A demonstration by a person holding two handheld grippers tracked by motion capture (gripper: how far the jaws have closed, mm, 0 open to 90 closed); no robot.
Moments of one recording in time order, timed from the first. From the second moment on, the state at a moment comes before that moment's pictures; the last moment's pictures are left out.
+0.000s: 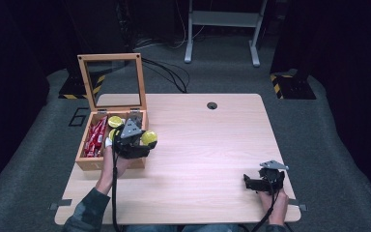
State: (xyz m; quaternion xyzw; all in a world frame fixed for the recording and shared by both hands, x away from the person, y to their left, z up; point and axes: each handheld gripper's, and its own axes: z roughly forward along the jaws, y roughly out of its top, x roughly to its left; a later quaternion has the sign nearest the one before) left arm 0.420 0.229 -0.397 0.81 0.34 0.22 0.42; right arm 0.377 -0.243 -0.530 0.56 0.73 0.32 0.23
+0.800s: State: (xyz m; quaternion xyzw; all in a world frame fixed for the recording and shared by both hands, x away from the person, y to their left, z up) left arm 0.430 0.184 -0.419 0.84 0.31 0.19 0.41; right arm 0.377 -0.243 -0.530 0.56 0.73 0.32 0.23
